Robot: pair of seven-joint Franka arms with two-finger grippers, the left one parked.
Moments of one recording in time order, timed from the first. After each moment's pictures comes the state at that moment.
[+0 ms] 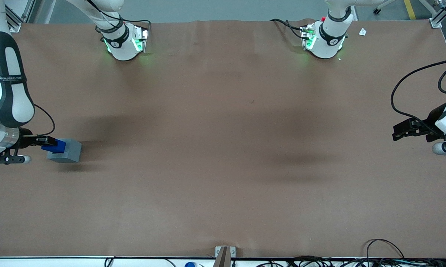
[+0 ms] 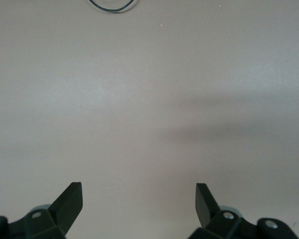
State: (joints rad) arm -0.27 0.41 -0.05 -1.82 0.01 2.08 -0.32
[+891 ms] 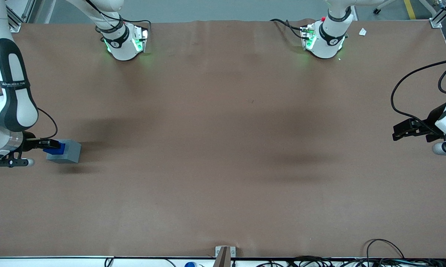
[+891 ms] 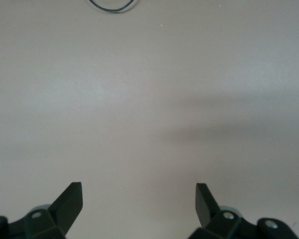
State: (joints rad) arm -0.27 0.46 -0.05 -1.81 0.01 2.11 -0.32
